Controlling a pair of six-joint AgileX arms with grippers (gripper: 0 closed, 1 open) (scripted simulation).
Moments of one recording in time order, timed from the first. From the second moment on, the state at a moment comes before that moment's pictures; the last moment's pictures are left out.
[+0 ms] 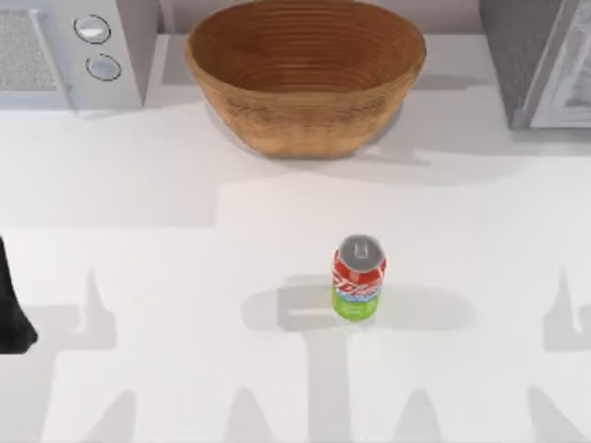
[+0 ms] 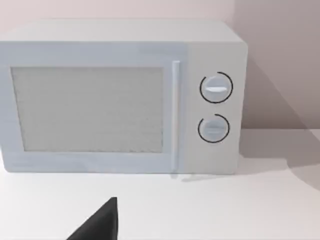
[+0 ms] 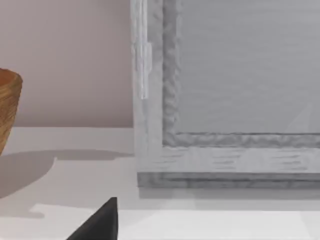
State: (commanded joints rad) left arm 0.00 0.00 0.00 0.00 0.00 0.00; right arm 0.00 0.00 0.00 0.00 0.00 0.00
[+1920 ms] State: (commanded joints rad) left arm -0.78 2.17 1.97 -1.36 0.00 0.01; right arm 0.00 0.00 0.00 0.00 0.00 0.00
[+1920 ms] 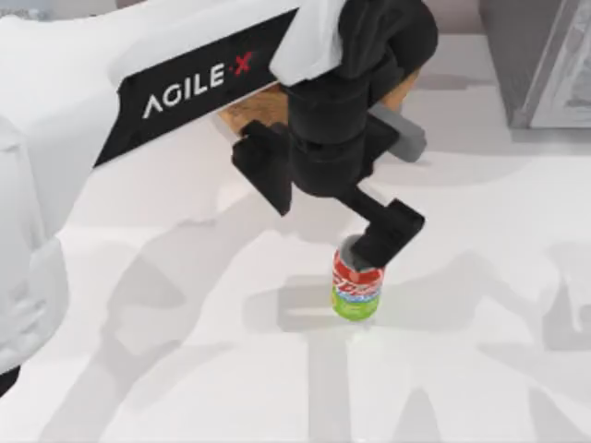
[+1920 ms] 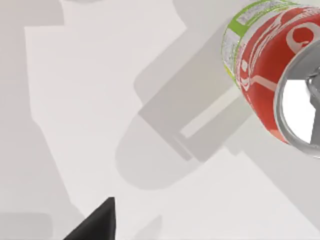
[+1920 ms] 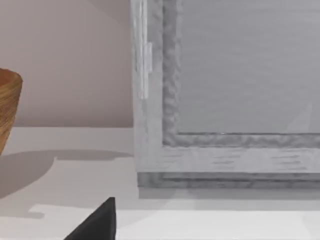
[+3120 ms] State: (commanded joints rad) left arm -0.83 2.33 1.97 -1.21 0.01 -0.01; right arm 0.00 0.00 0.00 0.00 0.00 0.00
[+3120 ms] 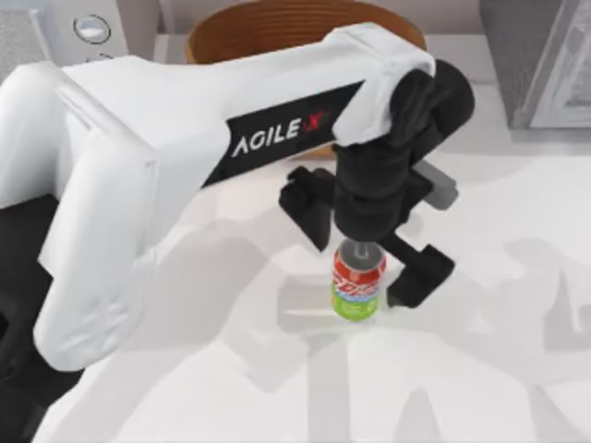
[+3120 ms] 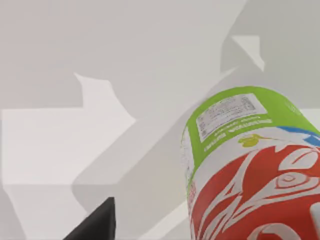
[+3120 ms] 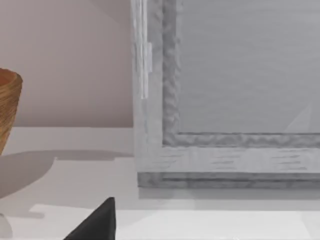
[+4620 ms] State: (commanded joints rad) left arm -0.83 2.33 1.96 -1.20 0.01 -0.01; right arm 0.00 0.00 0.00 0.00 0.00 0.00
